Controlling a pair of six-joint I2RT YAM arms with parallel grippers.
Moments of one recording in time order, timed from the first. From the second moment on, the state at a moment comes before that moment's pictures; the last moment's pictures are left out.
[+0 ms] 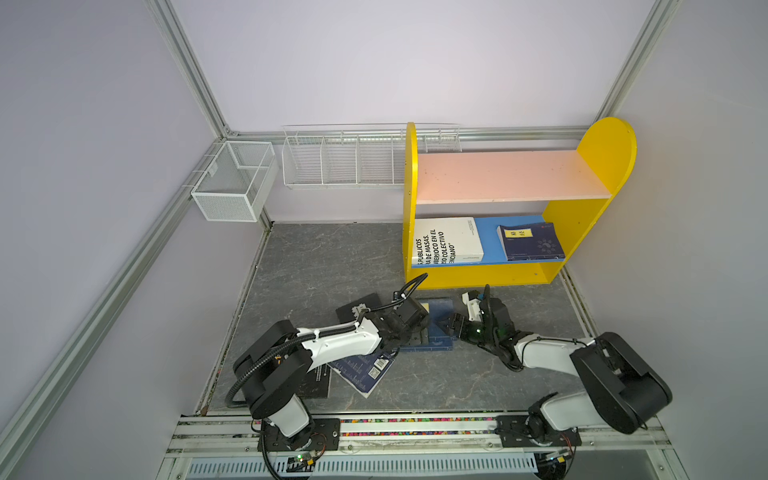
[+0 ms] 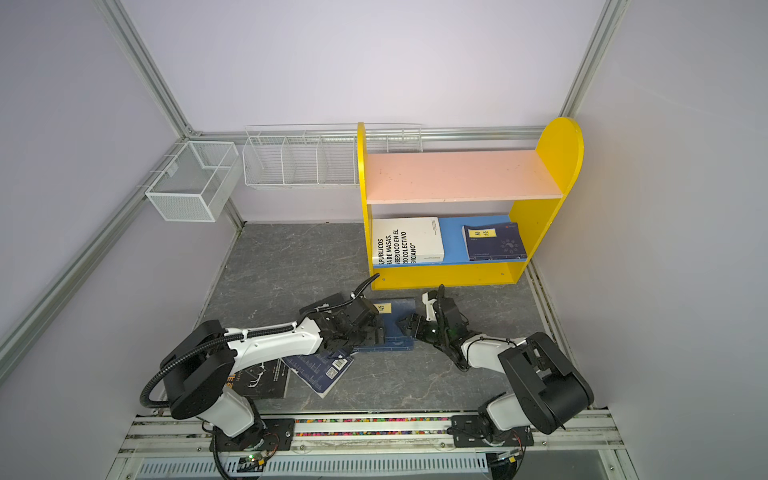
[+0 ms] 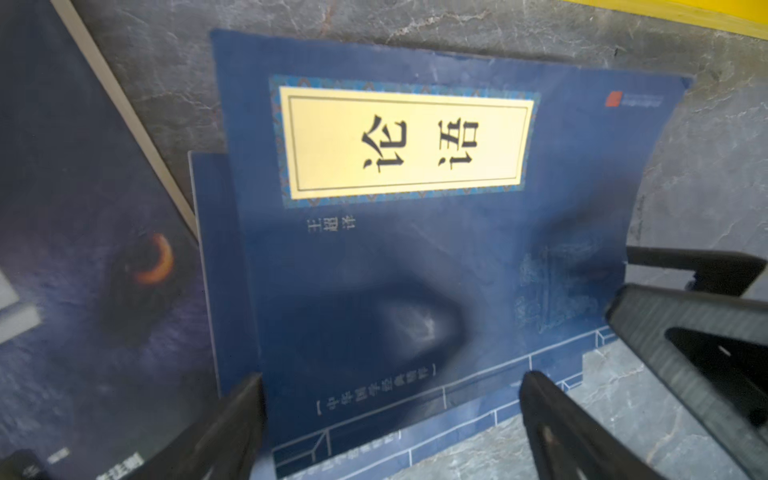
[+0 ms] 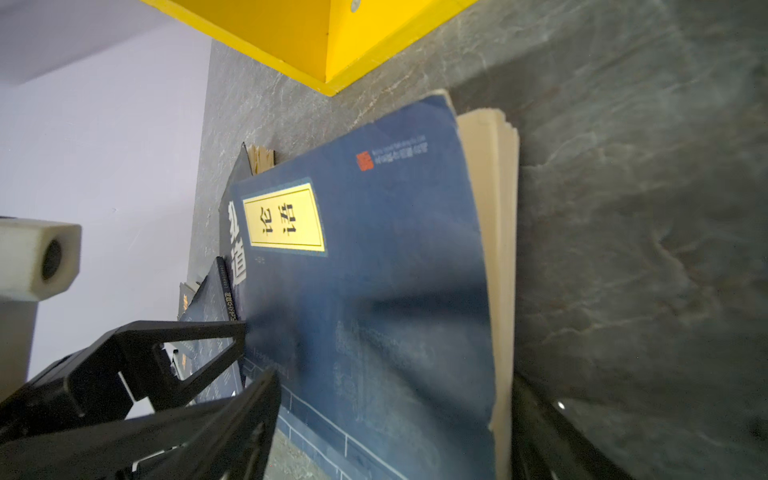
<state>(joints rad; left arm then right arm) -1.00 1.63 0.93 -0.32 -0.14 -0.90 0.49 1.42 0.38 0.36 -0.40 0.80</state>
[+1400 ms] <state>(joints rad) -0.87 1.33 0.76 -0.04 0.05 -0.94 0.42 0.91 0.57 -0.30 -0.31 0.88</state>
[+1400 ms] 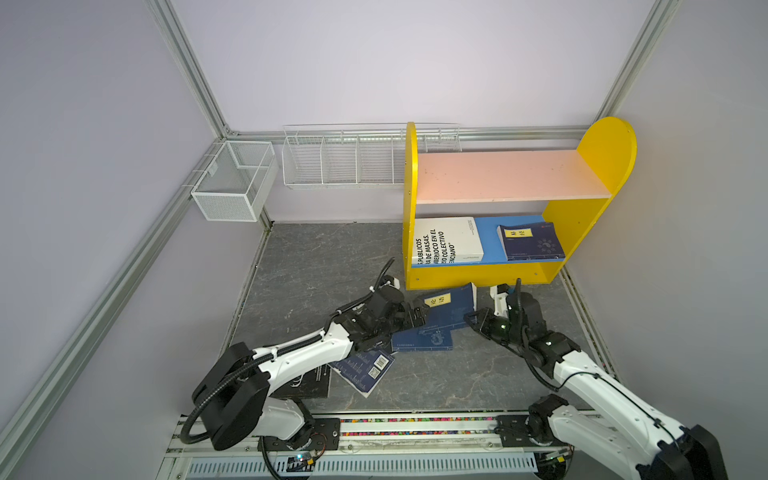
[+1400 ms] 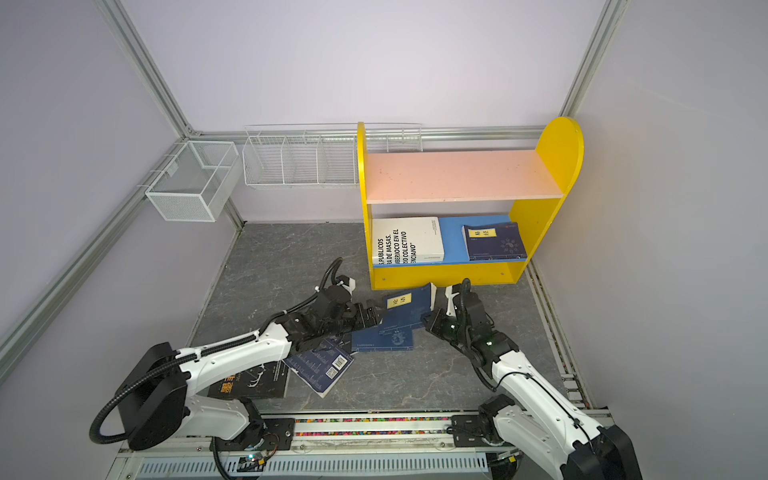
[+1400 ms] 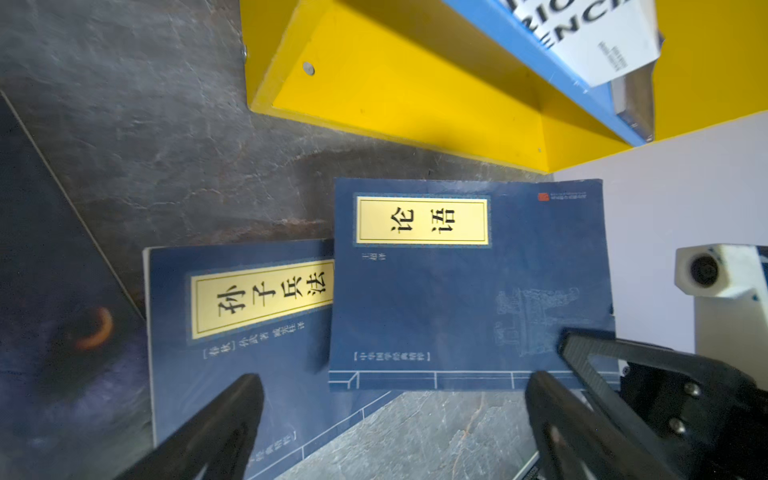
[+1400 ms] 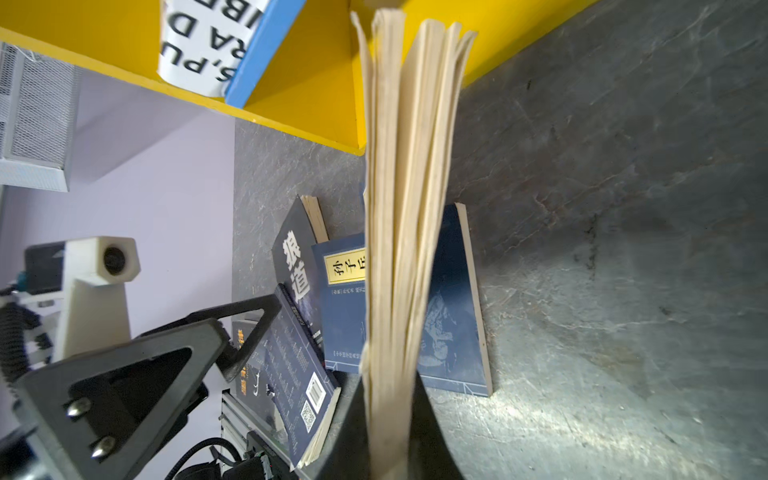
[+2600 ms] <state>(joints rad) -0.68 1.41 0.73 0.81 0.72 -1.17 0.11 0.87 0.89 -0.39 -0.99 0.79</state>
